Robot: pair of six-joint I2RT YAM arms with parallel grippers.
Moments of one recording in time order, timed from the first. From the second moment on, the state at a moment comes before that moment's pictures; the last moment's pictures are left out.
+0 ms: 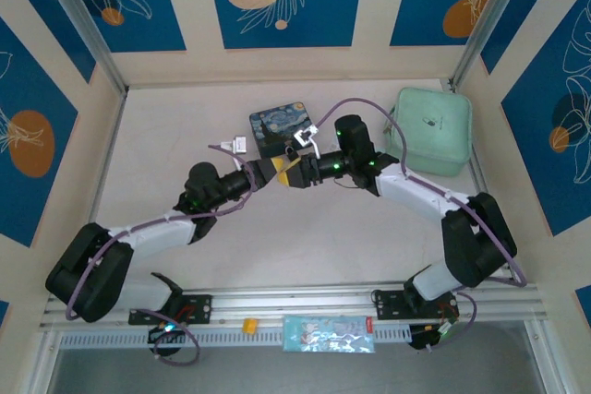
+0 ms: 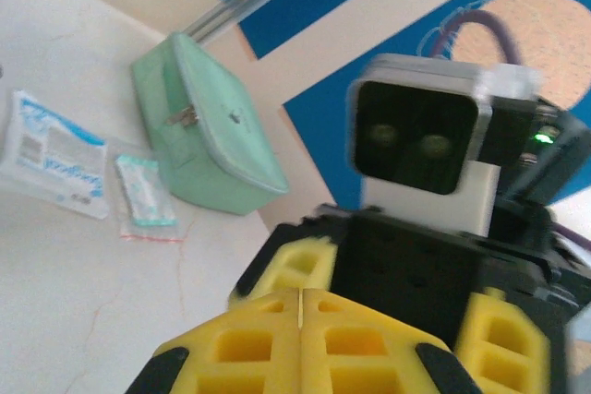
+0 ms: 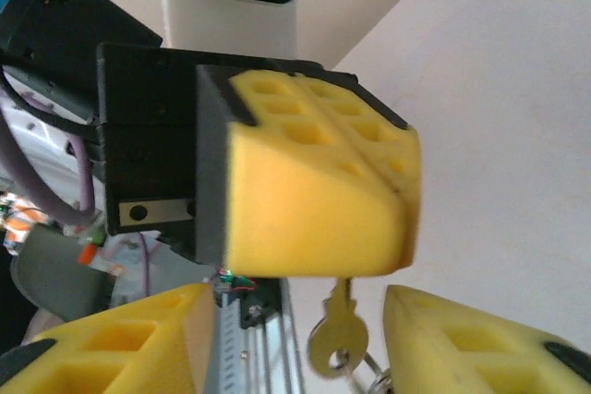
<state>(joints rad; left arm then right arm) -0.56 1.31 0.50 0.84 0.47 -1.01 0.55 1.48 0.97 0.01 -1.01 0.36</state>
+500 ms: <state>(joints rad) -0.56 1.22 0.52 0.55 0.37 -0.99 0.77 1.35 1.04 -0.23 -0.46 0.09</state>
